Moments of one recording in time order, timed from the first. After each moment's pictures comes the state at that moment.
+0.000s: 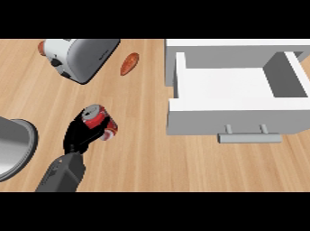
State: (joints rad) left arm -0.38 0.05 0.26 -0.64 0.29 -0.12 -0.39; right arm 0.40 -0.02 -0.75 -2.22 -0.52 0.55 0.23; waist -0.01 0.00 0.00
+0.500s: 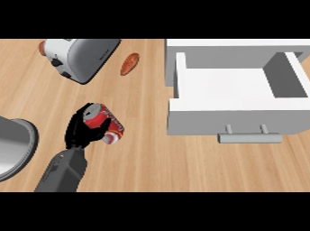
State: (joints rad) left arm -0.37 0.04 0.21 -0.75 0.31 -0.19 -0.40; right arm 0.44 -0.02 -0.73 -2.25 -0.55 0.53 0.23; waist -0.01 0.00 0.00
